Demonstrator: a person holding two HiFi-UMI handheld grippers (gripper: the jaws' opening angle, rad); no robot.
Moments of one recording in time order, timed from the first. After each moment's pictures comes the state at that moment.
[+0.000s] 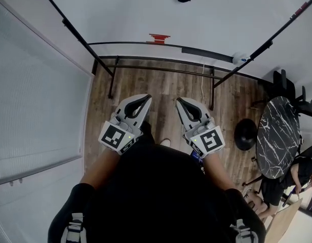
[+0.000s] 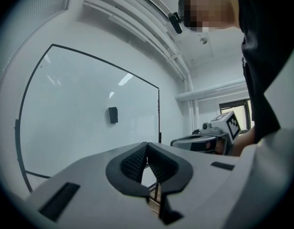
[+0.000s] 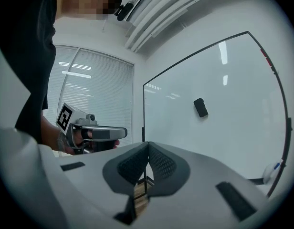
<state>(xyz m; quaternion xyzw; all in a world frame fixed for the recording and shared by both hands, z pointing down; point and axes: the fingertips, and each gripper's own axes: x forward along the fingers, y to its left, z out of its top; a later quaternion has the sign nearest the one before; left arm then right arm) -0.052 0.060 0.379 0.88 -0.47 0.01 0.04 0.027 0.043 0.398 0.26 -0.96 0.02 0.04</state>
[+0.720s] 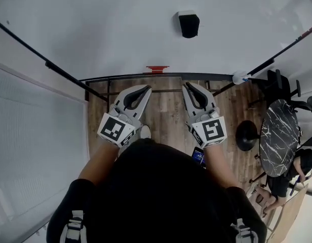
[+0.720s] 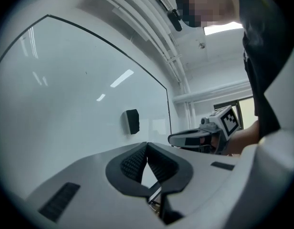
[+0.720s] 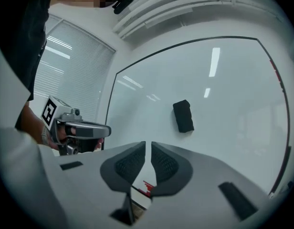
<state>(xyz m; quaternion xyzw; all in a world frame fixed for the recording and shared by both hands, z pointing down) -0.147 -0.167 0.351 0.91 -0.41 0.01 0.00 -0.046 -0.193 0.361 0.41 -0.91 -0.03 0.06</state>
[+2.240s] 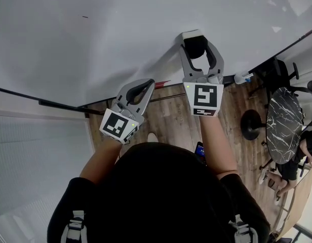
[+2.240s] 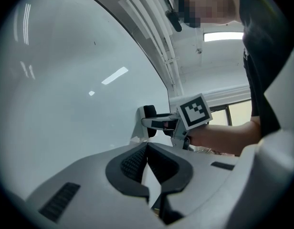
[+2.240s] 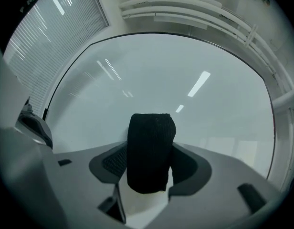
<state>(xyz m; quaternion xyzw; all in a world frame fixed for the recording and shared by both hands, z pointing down) -0.165 -0.296 0.351 0.94 -0.34 0.00 0.00 -0.059 -0.391 0.288 0.59 -0.79 -0.14 0.10</state>
